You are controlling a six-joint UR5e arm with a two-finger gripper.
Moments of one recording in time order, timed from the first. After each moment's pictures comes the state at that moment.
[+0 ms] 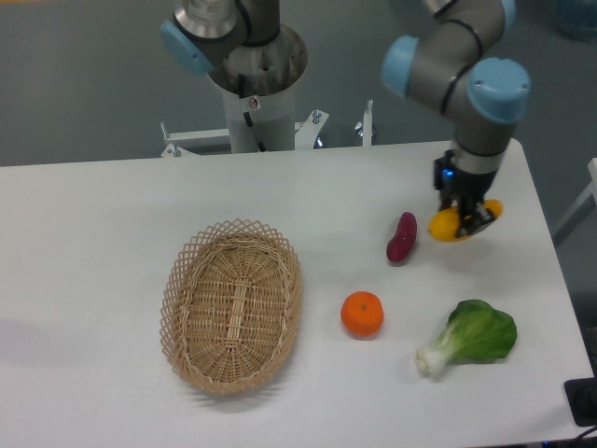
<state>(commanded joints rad) 2.92 -1.94 -1.78 -0.89 1.51 2.20</state>
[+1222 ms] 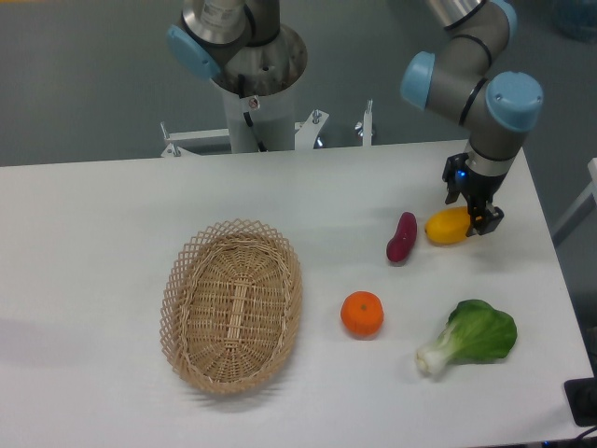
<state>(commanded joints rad) 2.92 -1.94 -1.79 -0.89 1.51 2.12</state>
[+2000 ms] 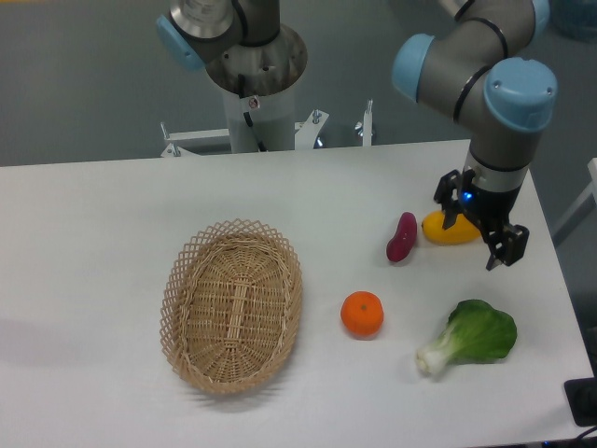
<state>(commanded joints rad) 2.65 -1.93 -1.39 -1.22 1.45 1.48</state>
